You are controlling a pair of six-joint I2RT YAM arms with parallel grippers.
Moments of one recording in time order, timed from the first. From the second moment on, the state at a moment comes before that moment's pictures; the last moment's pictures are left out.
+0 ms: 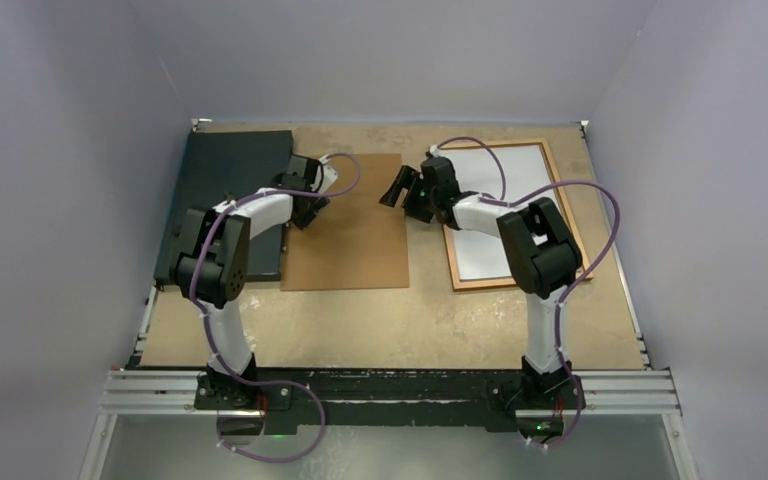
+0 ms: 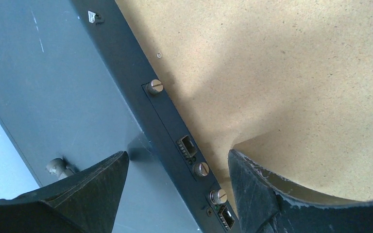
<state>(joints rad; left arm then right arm) -0.28 1.92 1.22 -0.24 -0.38 0.52 0.48 2.06 1.31 0.08 -0.16 0.81</state>
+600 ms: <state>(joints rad) -0.28 1.92 1.23 -0.26 -0.36 0.52 0.42 1.93 1.02 0.56 -0.31 1.05</state>
